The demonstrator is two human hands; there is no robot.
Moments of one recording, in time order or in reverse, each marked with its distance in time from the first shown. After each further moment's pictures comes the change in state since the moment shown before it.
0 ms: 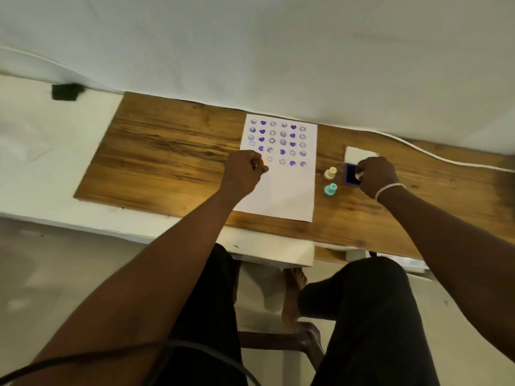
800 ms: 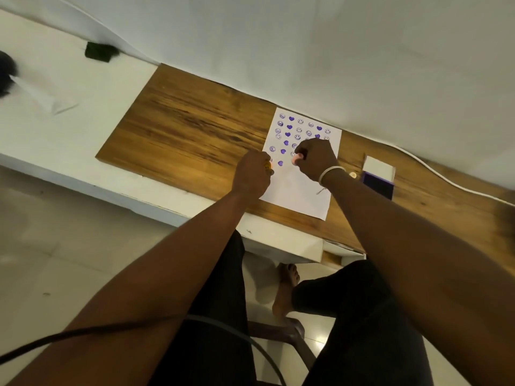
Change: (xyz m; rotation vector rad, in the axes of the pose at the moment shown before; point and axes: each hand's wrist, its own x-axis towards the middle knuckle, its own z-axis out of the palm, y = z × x) left_hand -0.031 -0.037 -0.005 0.094 0.108 -0.029; right_hand 0.000 -0.185 -0.016 0.405 0.042 -0.219
